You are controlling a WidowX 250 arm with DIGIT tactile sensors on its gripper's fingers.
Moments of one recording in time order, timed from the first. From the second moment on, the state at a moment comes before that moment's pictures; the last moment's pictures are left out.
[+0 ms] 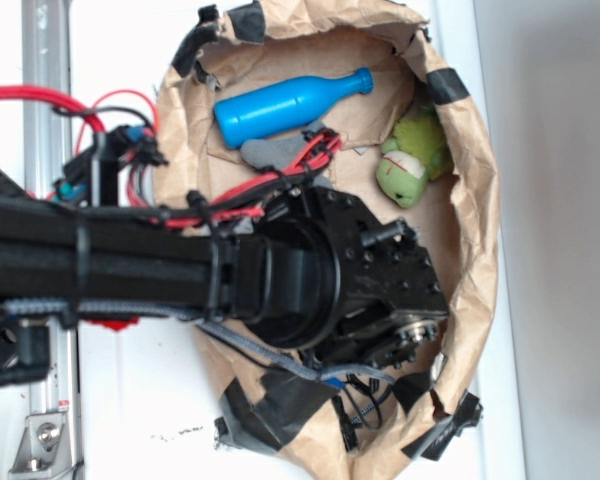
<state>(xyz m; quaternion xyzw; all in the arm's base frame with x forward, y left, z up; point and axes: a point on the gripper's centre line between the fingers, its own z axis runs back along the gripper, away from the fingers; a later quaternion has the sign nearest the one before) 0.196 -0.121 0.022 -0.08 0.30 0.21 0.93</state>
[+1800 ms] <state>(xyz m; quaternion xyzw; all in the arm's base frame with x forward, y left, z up) 0.236 -0.027 0.087 -0.01 0.08 0.22 0.97</state>
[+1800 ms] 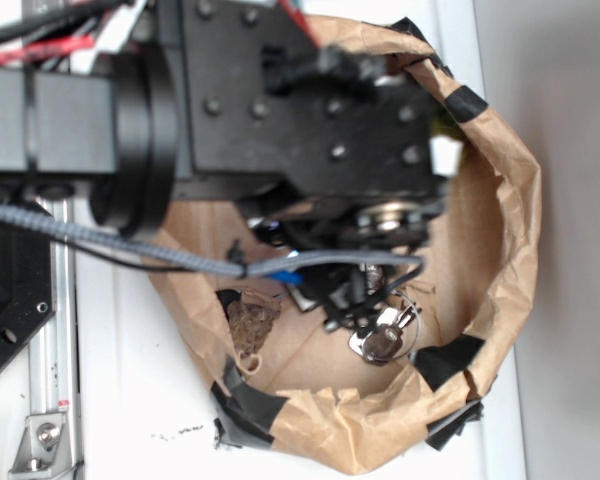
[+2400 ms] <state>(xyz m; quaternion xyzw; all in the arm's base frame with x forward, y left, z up) 0.214 -0.067 0.041 -0.06 0.11 0.27 0.96</state>
